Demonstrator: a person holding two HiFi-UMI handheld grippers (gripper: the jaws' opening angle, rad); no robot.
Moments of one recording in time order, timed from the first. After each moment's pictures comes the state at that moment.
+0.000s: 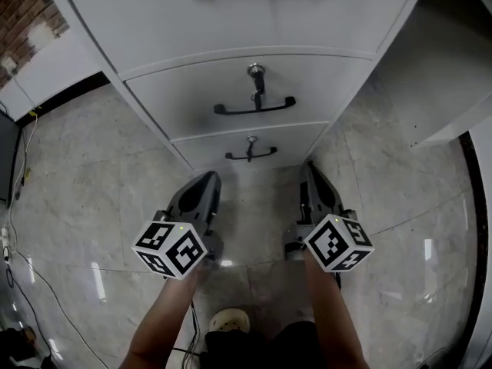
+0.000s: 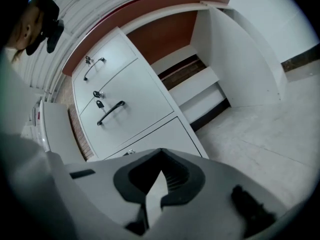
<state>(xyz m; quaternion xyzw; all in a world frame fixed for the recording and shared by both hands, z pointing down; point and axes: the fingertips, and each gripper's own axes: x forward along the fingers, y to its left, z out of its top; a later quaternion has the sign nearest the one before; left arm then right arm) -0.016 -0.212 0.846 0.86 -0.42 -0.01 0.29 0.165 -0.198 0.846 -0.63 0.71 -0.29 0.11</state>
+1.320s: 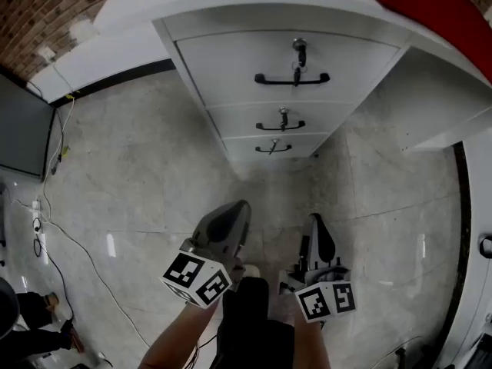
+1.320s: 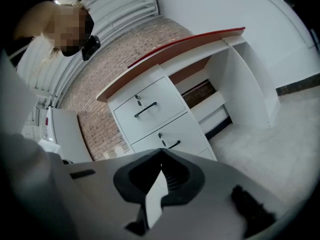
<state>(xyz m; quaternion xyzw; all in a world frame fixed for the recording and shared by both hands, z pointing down) -0.025 -0.097 0.645 0.87 -0.40 0.01 0.30 0.105 -0.060 0.647 -0.64 0.71 -0.26 0.12</state>
